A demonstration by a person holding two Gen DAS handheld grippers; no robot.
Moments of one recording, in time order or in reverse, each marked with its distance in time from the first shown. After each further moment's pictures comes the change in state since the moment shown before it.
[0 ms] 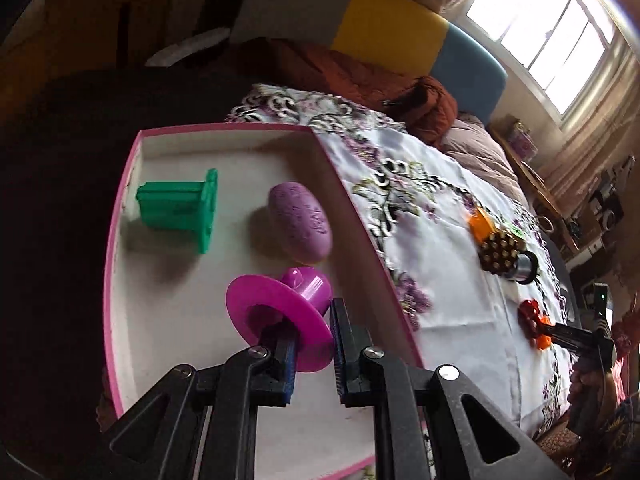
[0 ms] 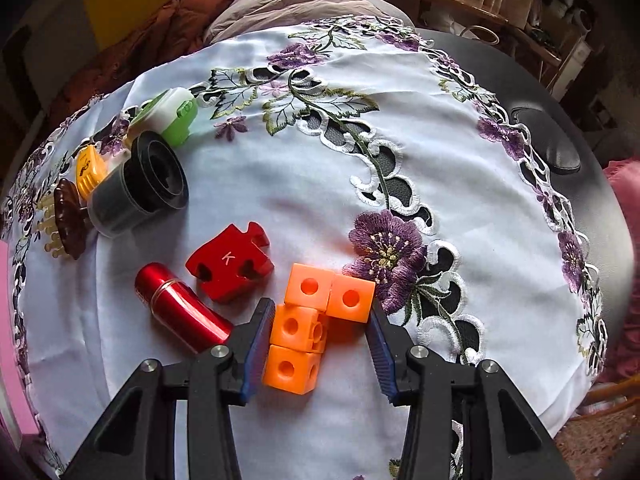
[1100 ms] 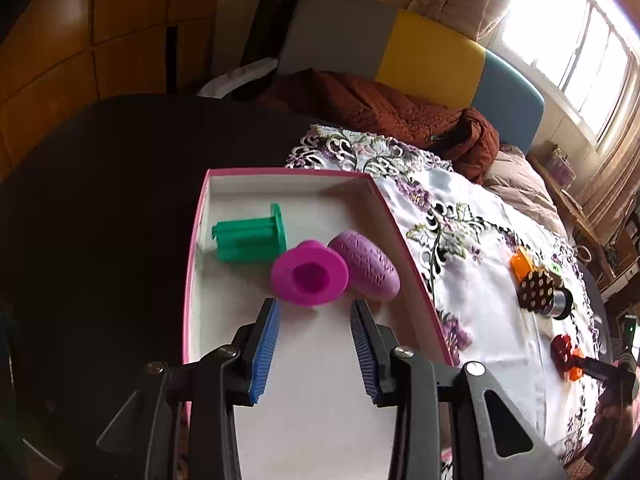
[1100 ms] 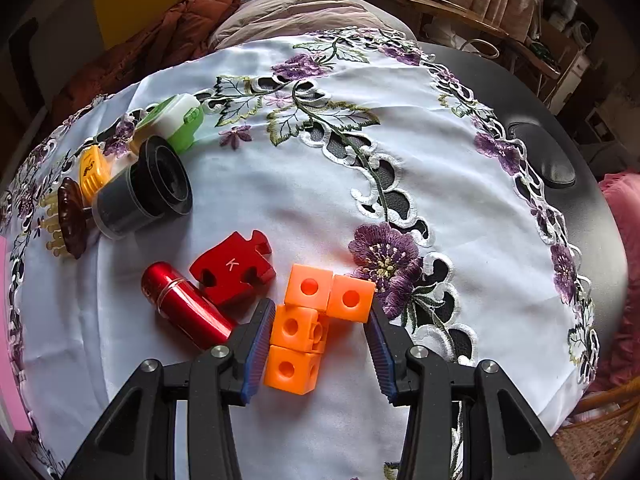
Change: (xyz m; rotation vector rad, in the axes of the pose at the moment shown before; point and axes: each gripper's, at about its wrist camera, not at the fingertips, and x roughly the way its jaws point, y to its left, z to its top) left arm -0.032 0.010 0.006 -0.019 -0.115 0.169; right arm -0.005 0.005 0.001 -0.031 -0.036 -0.018
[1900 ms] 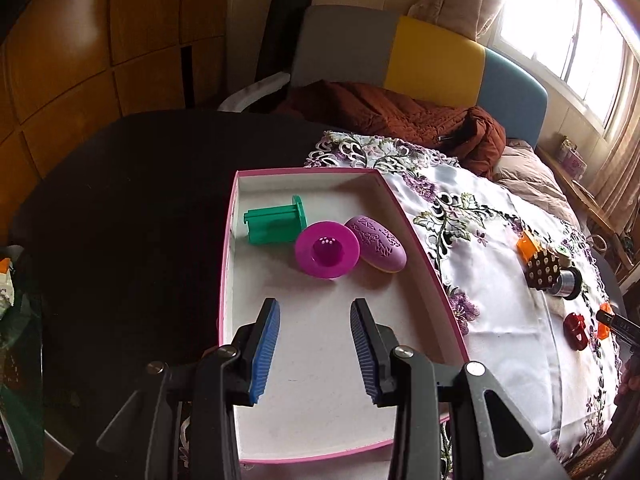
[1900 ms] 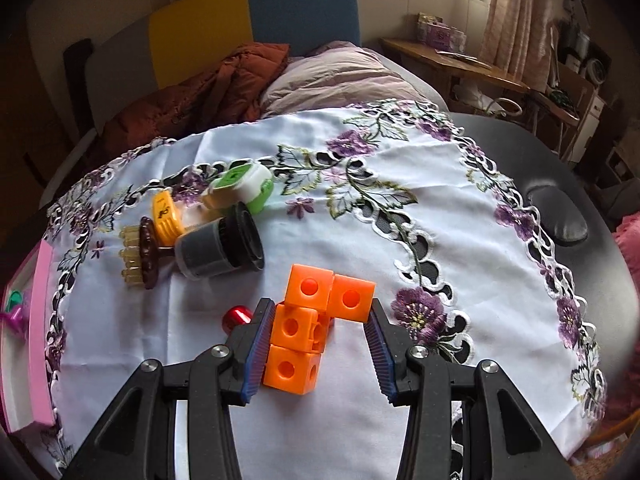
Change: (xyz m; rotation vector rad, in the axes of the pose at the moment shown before) left arm -0.033 -0.003 -0.025 0.037 -0.055 0.079; right arm -0.048 0.022 -0.001 -0.081 -0.235 0.125
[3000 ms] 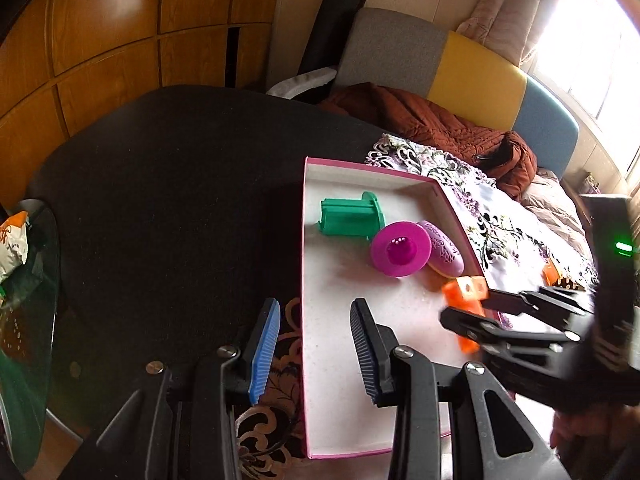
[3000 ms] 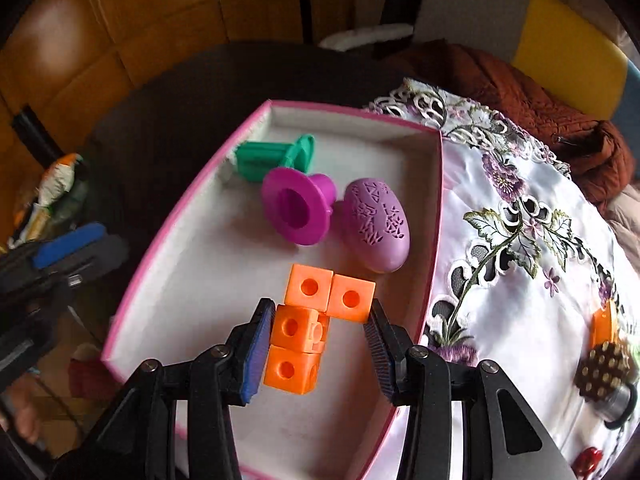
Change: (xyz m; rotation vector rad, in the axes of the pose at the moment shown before) left arm 0.001 0.062 -0.012 -0.142 0.013 0.042; right arm -0.004 0.385 -0.072 -0.798 0.176 0.470
